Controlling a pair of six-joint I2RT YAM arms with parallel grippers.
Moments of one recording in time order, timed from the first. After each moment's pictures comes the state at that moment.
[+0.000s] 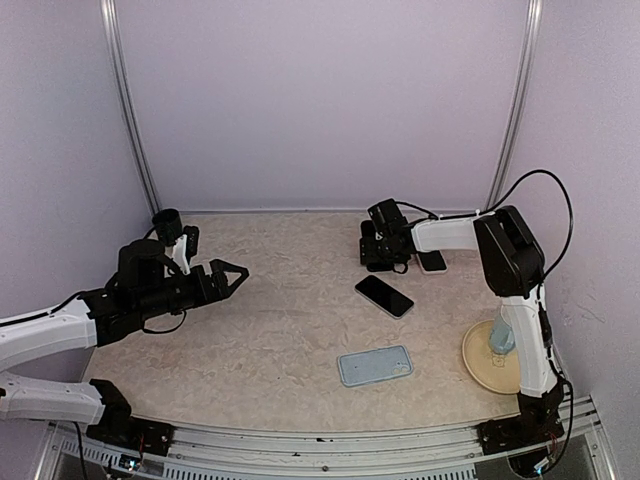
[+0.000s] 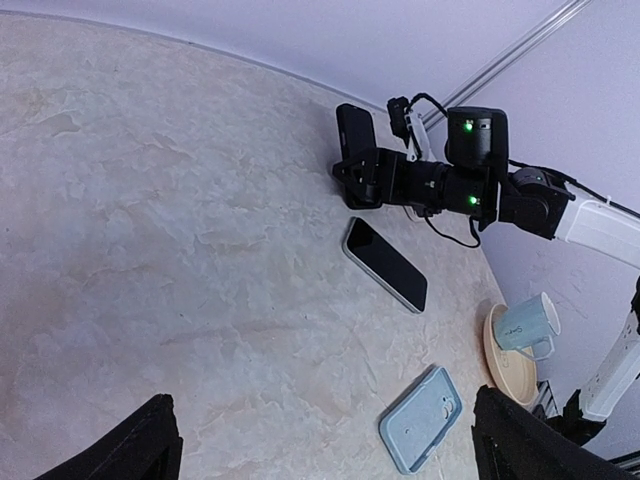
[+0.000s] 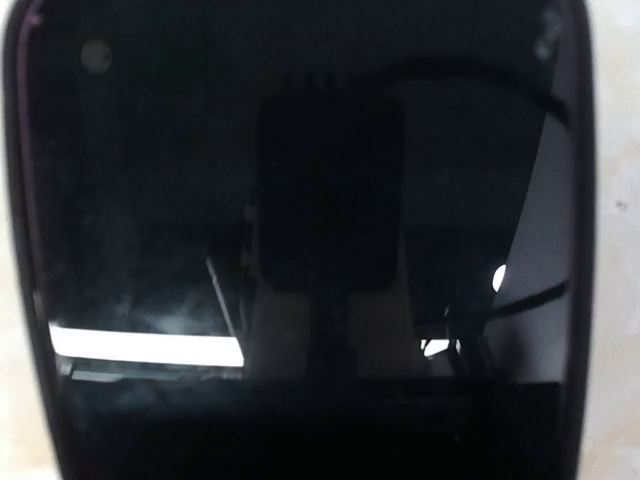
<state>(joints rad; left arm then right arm) -0.62 0.99 0.54 0.09 0.10 -0.68 0.53 2.31 1.69 -0.22 0.25 0.38</state>
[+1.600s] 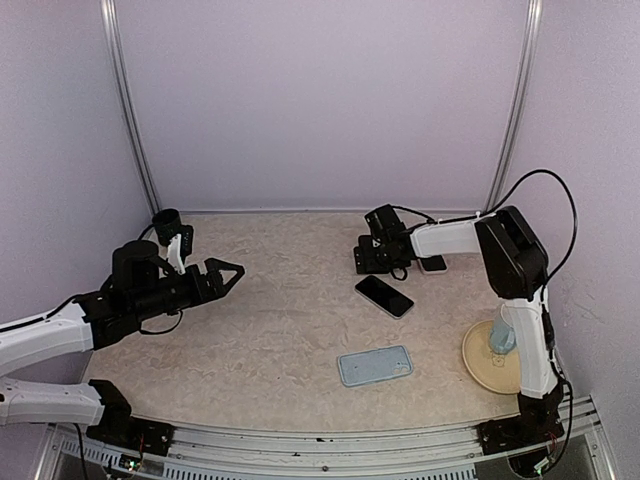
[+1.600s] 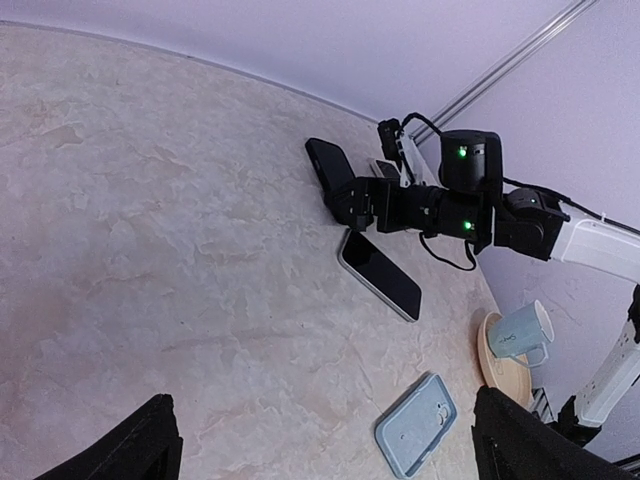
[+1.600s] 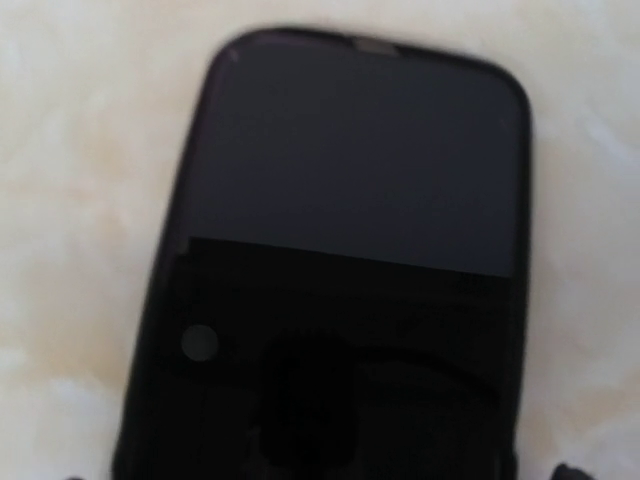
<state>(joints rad) -0.61 0.95 0.52 0.10 0.10 -0.68 0.57 2.28 1.63 -0.21 0.28 0.32</state>
